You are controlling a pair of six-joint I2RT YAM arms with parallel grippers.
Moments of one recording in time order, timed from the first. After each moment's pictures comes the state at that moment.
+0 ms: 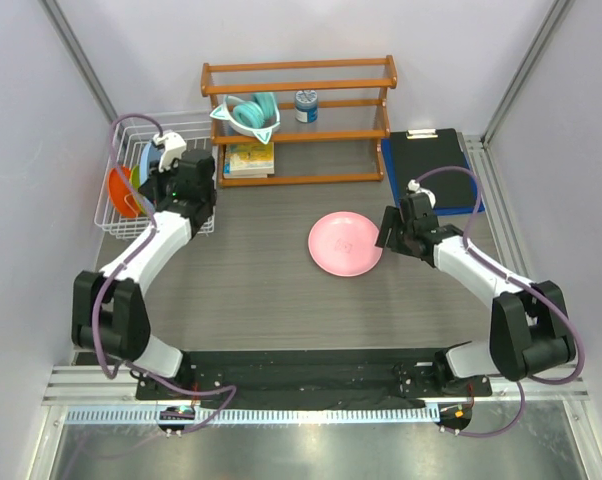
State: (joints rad) left arm -0.25 1.52 1.13 -0.03 -1.26 0.05; right arm 0.29 1.38 0.83 -0.32 0.13 0.50
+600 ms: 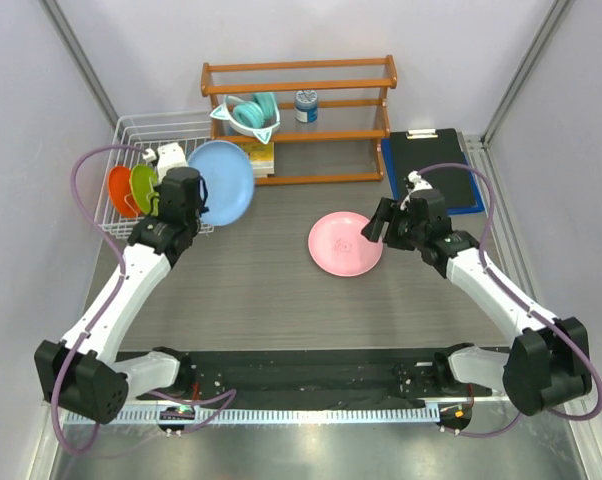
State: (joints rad) left arm -0.32 1.19 1.11 -0.43 -0.63 -0.32; right arm 0.30 1.21 0.83 -0.30 -0.10 0.50
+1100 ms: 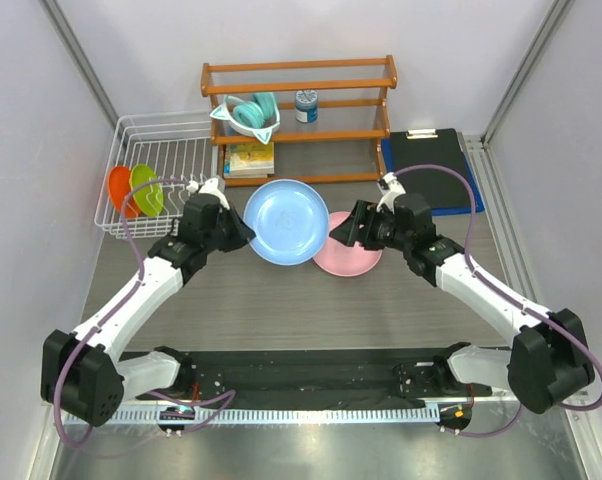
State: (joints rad) left arm -0.40 1.17 0.87 -0.31 0.05 -0.63; right arm 0.43 1.20 0.78 -0.03 -0.32 0.60
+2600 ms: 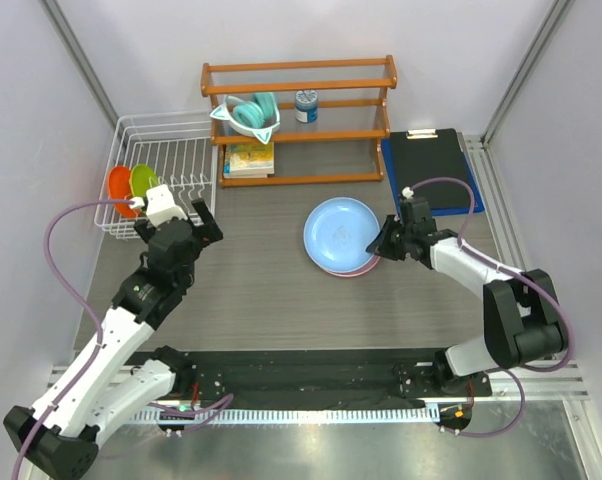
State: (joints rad) left arm -0.50 0.80 0.81 -0.34 -0.65 -0.43; right arm 0.27 1.43 0.78 -0.18 -0.16 0.62
